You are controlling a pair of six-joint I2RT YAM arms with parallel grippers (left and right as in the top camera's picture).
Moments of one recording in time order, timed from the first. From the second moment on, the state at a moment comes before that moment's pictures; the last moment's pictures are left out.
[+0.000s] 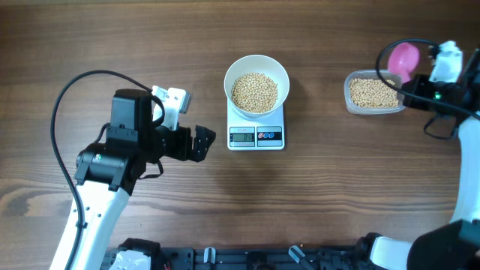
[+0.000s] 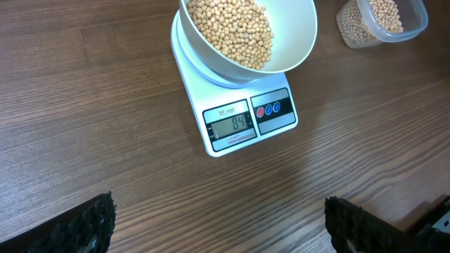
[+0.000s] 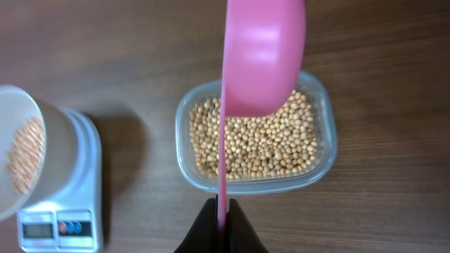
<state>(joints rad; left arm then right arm) -0.19 1.10 0.98 -0.82 0.39 -0.05 -0.38 1.49 1.30 -0.85 -0.38 -0.15</state>
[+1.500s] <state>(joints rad) -0.19 1.10 0.98 -0.82 0.39 -0.05 -0.14 1.70 1.30 -0.91 -0.03 -0.18</state>
